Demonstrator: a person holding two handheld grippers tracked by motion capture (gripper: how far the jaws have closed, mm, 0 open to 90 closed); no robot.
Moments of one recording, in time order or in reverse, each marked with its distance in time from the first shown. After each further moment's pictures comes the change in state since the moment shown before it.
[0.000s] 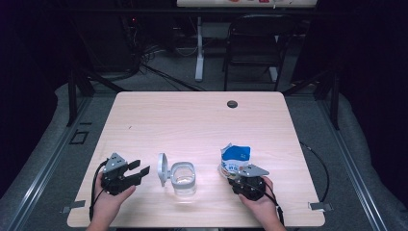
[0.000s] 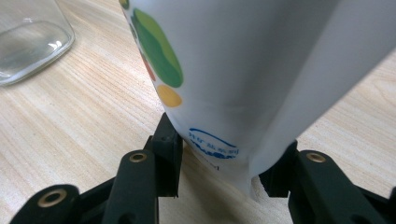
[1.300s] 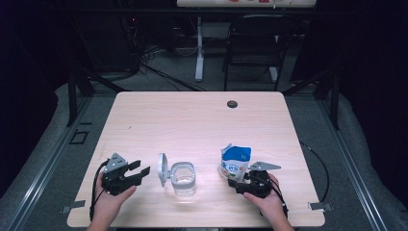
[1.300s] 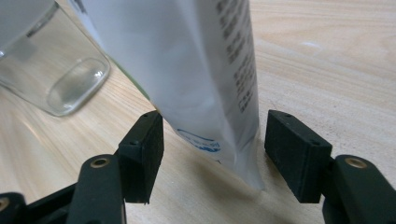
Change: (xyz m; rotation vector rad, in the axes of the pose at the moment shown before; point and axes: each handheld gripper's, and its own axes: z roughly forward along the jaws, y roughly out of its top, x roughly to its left) left arm -0.001 -0.001 0.002 0.005 0.003 0.006; right arm -0.023 -0.002 -0.007 -0.004 0.197 0.245
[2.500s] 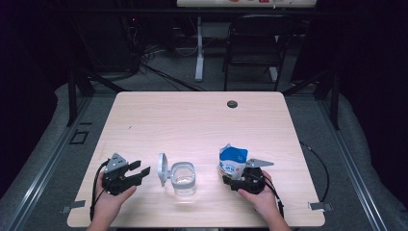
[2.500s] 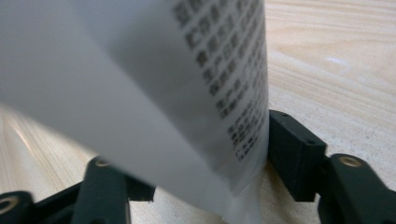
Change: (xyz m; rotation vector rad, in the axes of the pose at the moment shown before) left arm 0.000 0.000 0.001 0.001 -0.001 -0.001; right arm 0.005 0.008 0.018 -0.003 0.022 -0.039
